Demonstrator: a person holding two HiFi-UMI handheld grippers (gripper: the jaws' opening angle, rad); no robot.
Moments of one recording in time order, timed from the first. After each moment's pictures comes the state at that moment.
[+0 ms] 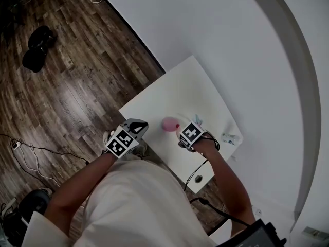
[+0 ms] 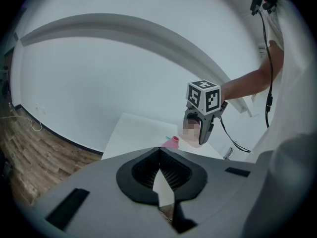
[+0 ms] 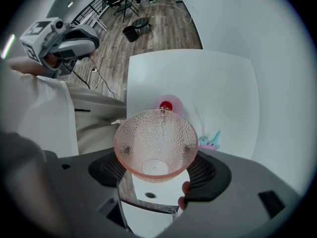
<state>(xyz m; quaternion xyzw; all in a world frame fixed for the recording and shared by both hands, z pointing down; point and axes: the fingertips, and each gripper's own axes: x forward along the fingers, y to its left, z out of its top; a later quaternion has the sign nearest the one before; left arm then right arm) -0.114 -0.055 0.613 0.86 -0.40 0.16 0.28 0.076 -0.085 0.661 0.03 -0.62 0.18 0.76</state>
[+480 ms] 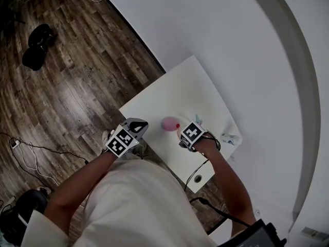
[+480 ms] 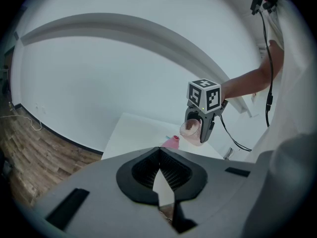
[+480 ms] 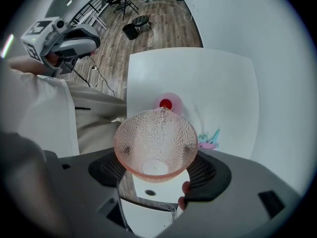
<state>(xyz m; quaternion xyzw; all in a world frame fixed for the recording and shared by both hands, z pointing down) -0.116 -0.054 0.615 0.86 -0.40 0.15 0.28 0.078 -0.085 0.657 0.03 -0.61 0.18 0.77</state>
